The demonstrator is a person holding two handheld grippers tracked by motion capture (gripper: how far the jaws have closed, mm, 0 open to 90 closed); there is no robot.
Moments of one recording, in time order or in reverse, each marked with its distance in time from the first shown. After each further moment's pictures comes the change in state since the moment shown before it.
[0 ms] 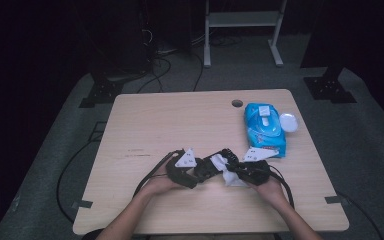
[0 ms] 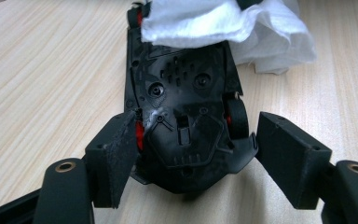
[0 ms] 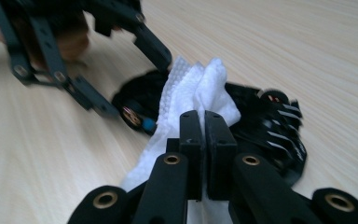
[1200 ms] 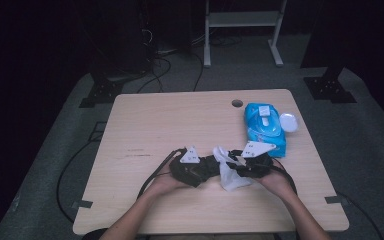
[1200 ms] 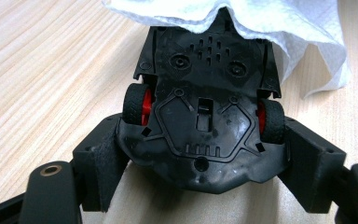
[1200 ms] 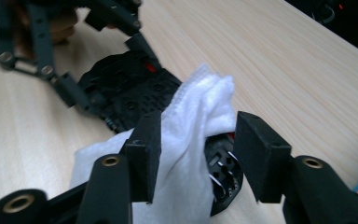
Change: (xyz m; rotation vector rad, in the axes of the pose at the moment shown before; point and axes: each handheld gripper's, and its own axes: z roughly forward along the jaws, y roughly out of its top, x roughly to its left) left arm 0.005 -0.001 0.016 0.043 0.017 -0.107; right arm -0.012 0.019 -0.005 0.054 -0.071 -0.224
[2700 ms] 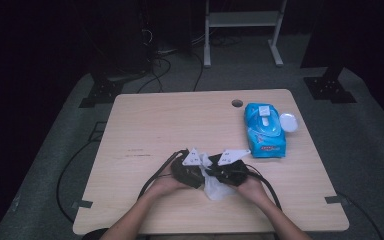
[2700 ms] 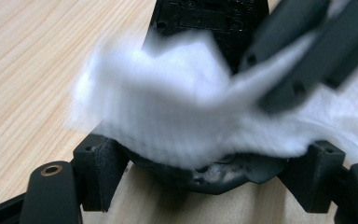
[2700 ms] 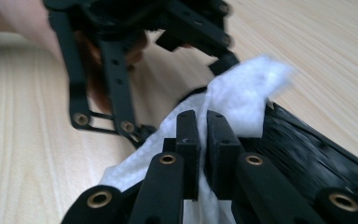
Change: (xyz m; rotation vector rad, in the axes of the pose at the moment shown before) left arm -0.007 0.002 0.001 0.013 0.028 0.037; right arm 0.045 0.015 0.050 -0.001 0.177 0.080
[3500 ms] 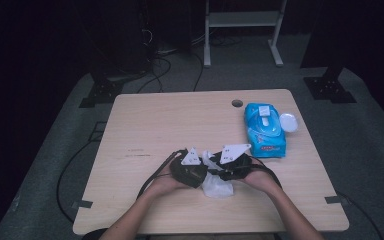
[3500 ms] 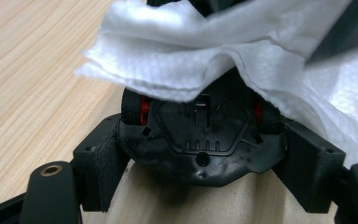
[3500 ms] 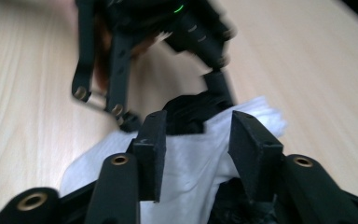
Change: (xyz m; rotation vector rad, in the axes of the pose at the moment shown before) left arm 0.002 -0.001 -0.002 0.000 -0.004 -0.005; right arm -0.017 0.018 -0.015 0.033 0.049 -0.276
